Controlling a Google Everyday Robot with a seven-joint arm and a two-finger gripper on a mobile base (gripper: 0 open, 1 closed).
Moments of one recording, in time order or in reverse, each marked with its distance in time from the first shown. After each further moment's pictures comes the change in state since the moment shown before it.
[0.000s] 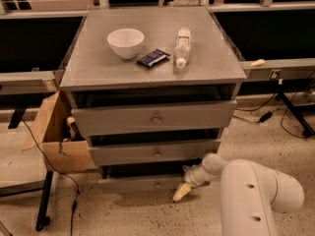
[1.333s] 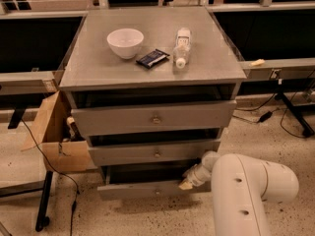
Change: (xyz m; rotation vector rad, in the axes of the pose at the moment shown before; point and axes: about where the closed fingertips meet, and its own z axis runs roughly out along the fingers) arm 0.019 -0.004 -0.003 0.003 0.116 0.067
